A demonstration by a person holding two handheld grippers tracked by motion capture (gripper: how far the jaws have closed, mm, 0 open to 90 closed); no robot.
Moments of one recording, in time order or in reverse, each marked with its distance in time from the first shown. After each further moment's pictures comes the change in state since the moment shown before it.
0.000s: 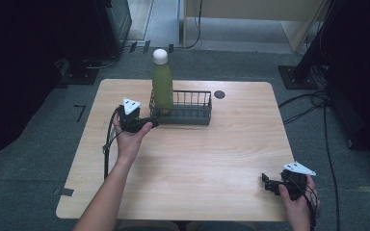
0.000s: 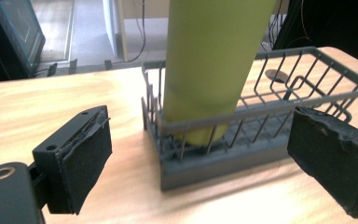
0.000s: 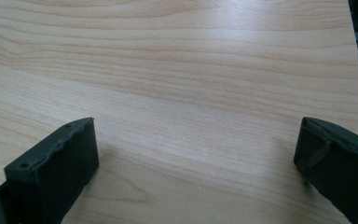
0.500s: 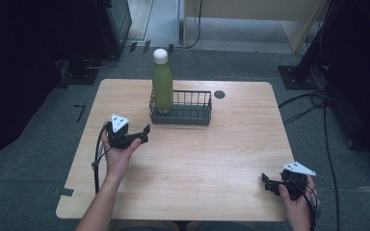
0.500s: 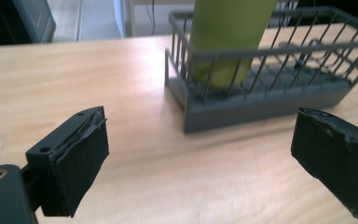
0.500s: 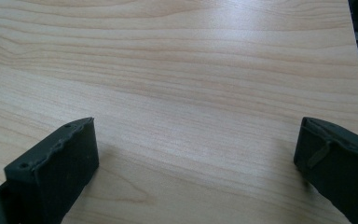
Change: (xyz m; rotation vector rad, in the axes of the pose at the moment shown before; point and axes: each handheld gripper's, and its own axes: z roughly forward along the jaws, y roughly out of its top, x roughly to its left) left arm 0.016 -0.042 -0.033 0.036 0.030 -0.010; right arm 0.000 0.000 0.000 0.000 0.000 0.000
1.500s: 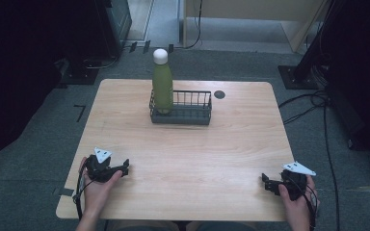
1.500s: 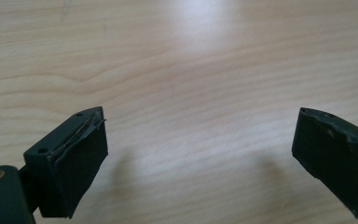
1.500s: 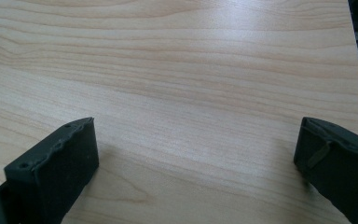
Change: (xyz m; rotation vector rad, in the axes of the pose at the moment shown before) left arm 0.038 -0.094 -0.047 0.271 0.168 0.025; right arm 0.000 0.000 0.000 0.000 -0.001 -0.001
